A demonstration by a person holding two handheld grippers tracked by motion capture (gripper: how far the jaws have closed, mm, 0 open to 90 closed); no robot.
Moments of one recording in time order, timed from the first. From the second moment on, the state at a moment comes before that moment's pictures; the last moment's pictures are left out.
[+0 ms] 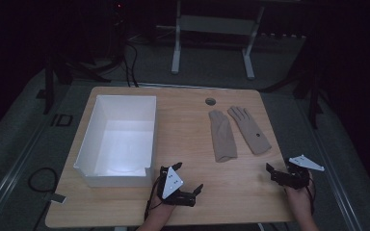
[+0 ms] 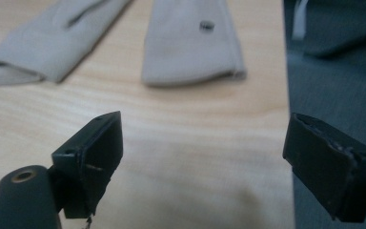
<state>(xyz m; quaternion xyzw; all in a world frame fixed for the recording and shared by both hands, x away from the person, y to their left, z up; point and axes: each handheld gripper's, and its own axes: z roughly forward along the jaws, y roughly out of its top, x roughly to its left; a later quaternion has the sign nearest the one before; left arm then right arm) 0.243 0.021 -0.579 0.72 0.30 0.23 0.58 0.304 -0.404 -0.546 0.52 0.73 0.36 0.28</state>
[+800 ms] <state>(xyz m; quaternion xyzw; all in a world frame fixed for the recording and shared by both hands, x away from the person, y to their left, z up) 0.243 0.020 -0.579 0.72 0.30 0.22 0.58 0.315 -0.366 -0.460 0.49 0.73 0.41 0.26</state>
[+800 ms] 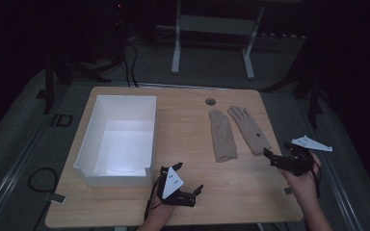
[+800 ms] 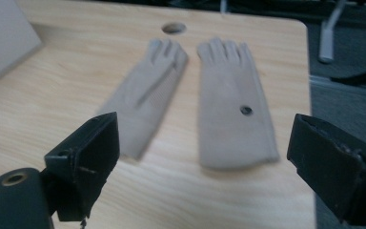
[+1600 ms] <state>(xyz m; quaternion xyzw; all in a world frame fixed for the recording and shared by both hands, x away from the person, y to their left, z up) 0.243 0.021 -0.579 0.72 0.30 0.22 0.58 0.381 -0.301 -0.439 0.45 0.75 0.41 0.25</state>
